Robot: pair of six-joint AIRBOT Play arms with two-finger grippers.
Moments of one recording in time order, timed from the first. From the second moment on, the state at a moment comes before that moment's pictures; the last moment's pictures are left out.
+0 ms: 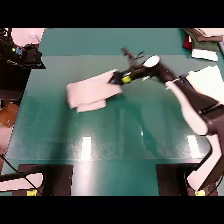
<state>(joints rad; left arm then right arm) 0.05 -1.41 1.80 1.24 -1.52 -1.41 0.29 -1.89 1.75 -0.64 1.09 1.25</state>
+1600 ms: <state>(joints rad) -0.10 -1.41 1.80 1.17 -1.46 -1.41 -0.71 -1.44 1.84 -0.82 1.33 1.35</state>
